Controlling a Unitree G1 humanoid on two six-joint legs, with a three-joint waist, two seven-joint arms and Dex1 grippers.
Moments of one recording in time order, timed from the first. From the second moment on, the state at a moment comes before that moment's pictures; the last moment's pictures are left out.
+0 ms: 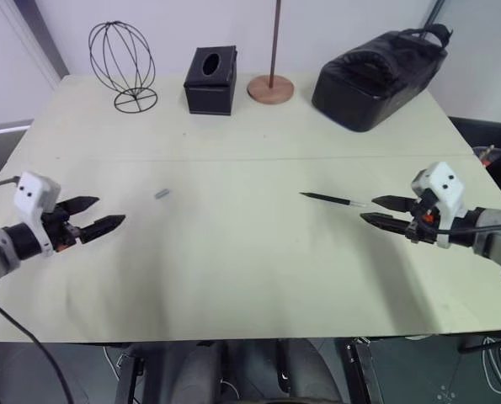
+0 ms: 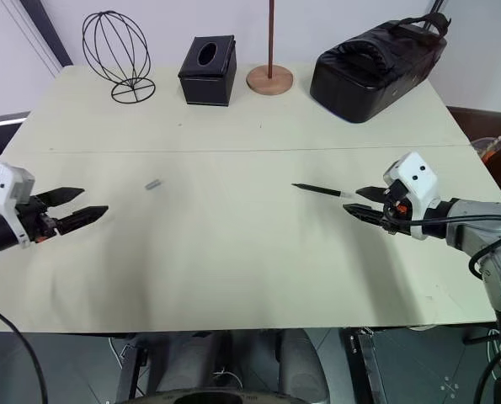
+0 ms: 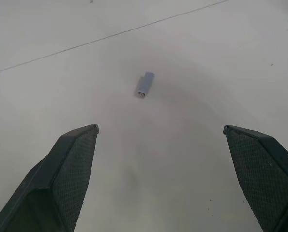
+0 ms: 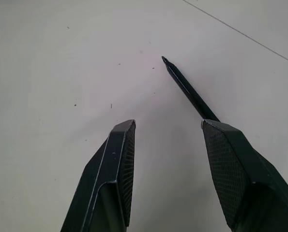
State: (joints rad) left arm -0.11 0.92 0.40 0.01 -0.58 0.56 -0.94; right arm -0.20 -0.97 -0.24 -0.28 0.51 0.73 0.89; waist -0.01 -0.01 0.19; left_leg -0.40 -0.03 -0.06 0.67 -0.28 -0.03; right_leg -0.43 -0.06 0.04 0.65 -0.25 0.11
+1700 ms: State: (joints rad) left arm -0.80 0.72 -0.03 0.47 -0.41 0.36 -1.39; right arm -0.66 -0.76 0.04 0.48 0.24 0.16 1.10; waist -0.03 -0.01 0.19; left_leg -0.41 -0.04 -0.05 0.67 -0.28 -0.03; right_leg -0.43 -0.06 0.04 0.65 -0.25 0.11
